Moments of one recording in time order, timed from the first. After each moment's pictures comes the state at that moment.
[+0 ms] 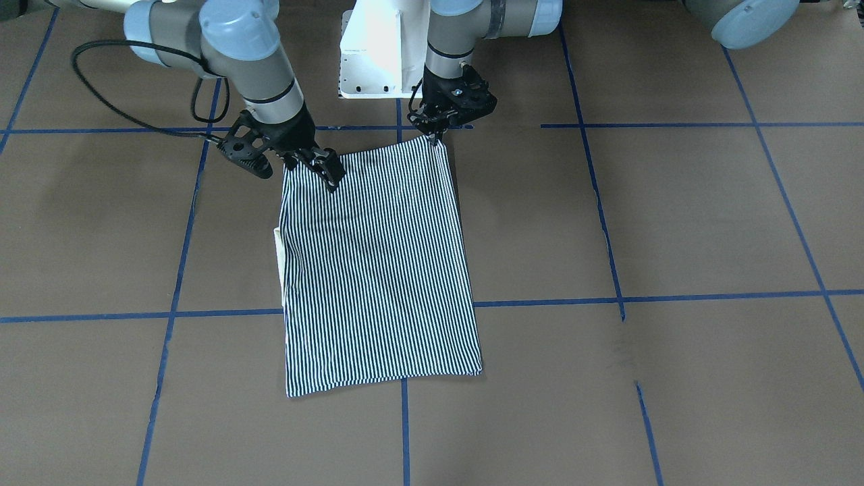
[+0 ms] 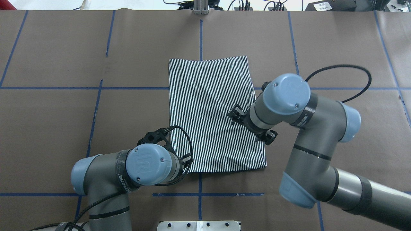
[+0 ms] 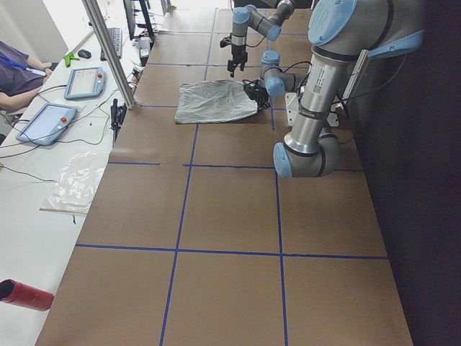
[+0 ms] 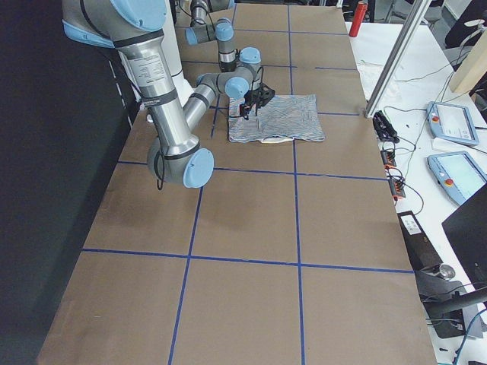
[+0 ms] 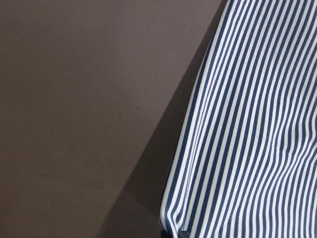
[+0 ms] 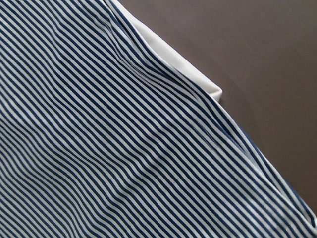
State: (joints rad) left arm -0.26 -2.14 -1.87 -1.59 -1.66 -1.92; right arm 0.48 -1.10 1.89 -1.54 1.86 1.94
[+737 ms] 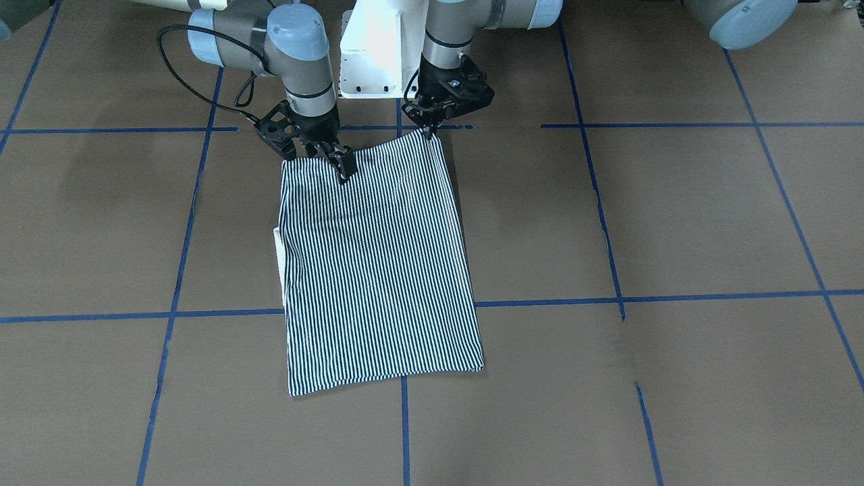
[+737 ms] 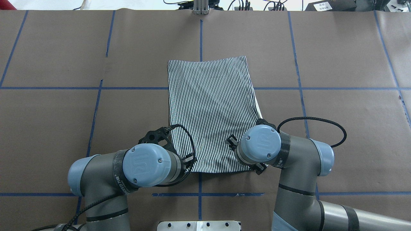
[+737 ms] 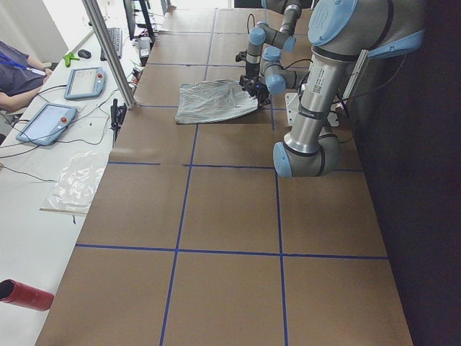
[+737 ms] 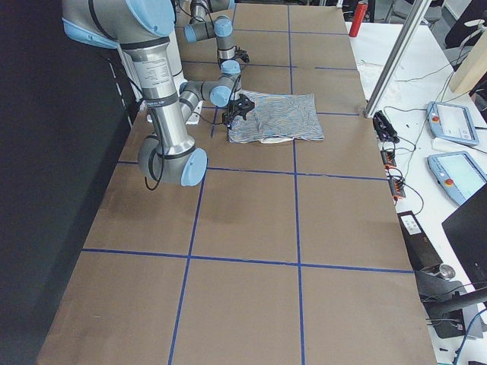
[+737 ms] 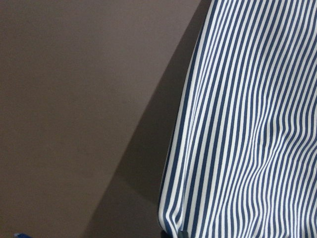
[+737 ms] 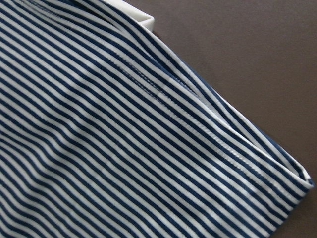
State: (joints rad) left arm -0.25 -2.15 -1.90 -1.59 -1.66 -1.92; right arm 0.34 -1.12 1.83 -1.54 1.72 2.13
